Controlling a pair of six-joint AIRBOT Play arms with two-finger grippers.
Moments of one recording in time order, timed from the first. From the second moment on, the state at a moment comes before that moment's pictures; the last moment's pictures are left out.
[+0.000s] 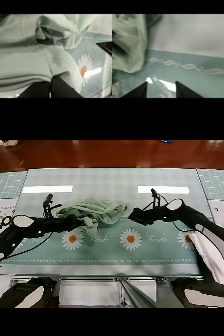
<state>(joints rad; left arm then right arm) -0.07 -1.03 0.54 0.57 -0.82 -1.22 0.25 -1.46 0.87 -0.62 0.79 1.34</state>
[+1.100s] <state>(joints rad) -0.06 -1.03 0.55 0.57 -0.86 -1.20 0.41 -1.76 1.17 -0.55 0.82 1.47</state>
